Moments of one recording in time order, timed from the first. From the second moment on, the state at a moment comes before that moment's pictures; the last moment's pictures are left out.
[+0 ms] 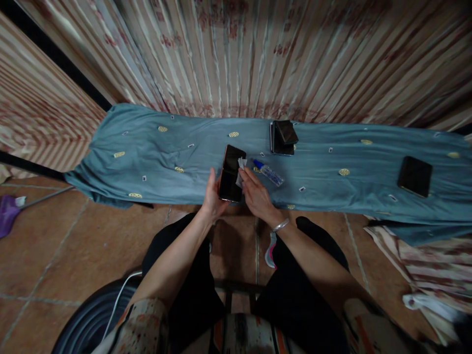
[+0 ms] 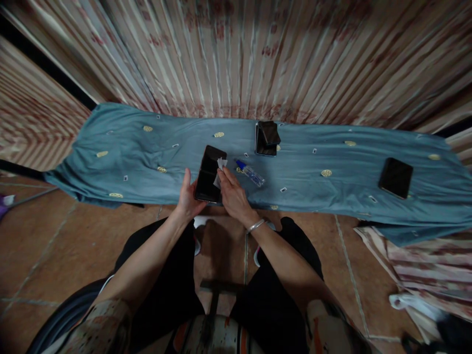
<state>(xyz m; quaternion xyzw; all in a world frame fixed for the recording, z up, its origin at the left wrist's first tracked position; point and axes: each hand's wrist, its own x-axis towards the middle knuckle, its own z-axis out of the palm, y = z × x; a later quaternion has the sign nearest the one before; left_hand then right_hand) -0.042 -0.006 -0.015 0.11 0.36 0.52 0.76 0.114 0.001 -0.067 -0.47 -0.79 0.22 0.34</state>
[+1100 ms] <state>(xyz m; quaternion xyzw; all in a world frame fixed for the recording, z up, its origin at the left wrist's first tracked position) -0.023 -0.023 -0.006 0.10 0.39 0.44 0.81 0.135 0.033 -0.059 -0.50 -0.76 0.14 0.38</state>
